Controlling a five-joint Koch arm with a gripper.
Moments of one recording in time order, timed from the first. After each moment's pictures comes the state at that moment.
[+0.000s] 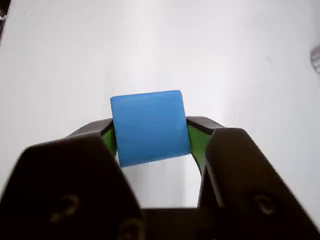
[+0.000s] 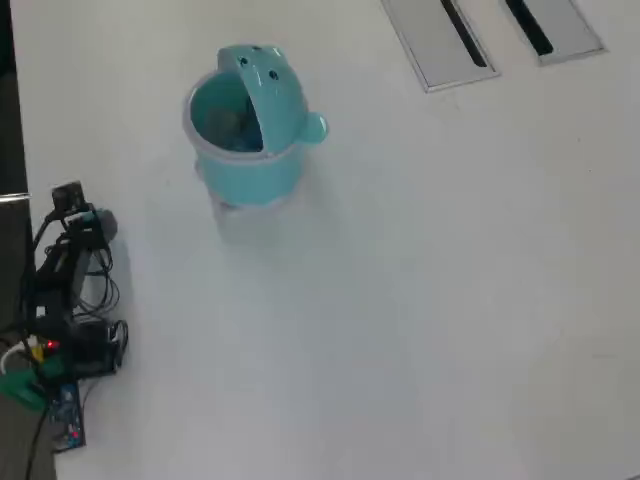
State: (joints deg) arm -80.4 104.7 135.6 15.2 -102.4
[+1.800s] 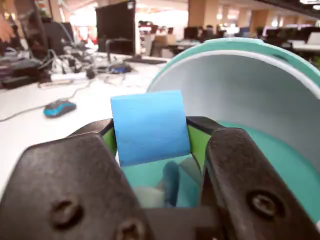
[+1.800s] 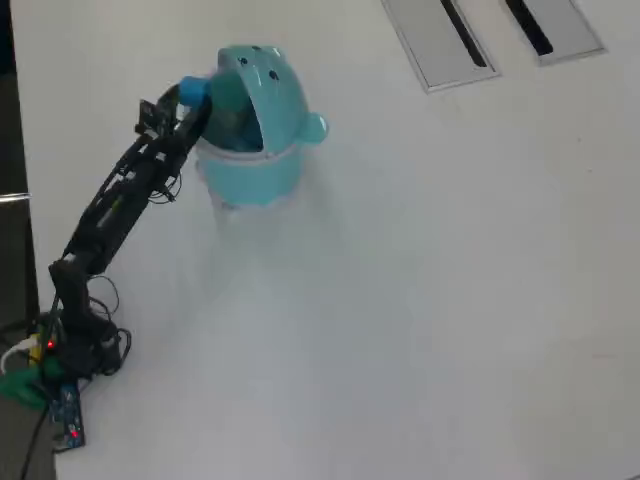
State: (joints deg) arm -46.3 79.4 77.0 -2.9 -88.9
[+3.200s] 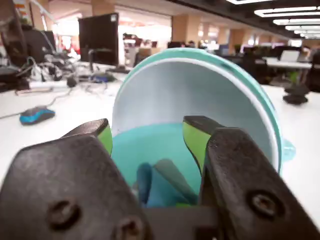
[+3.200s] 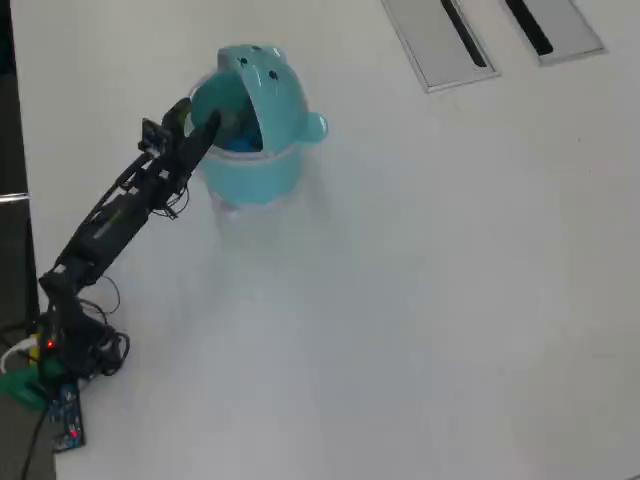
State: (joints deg) arm -42.2 88.1 91.7 -12.0 -91.3
